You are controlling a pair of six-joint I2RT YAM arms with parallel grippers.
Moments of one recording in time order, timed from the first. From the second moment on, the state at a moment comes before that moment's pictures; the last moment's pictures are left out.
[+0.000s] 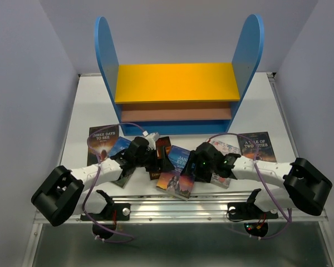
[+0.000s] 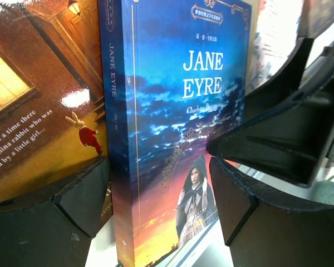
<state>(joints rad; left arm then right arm) -0.71 1.25 0.44 0.08 0.36 -0.74 0.90 1.31 0.57 -0.21 -0.05 1.20</state>
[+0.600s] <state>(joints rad) -0.71 1.19 0.27 0.48 0.43 -0.98 0.90 1.20 0.45 -0.16 -0.02 1.21</state>
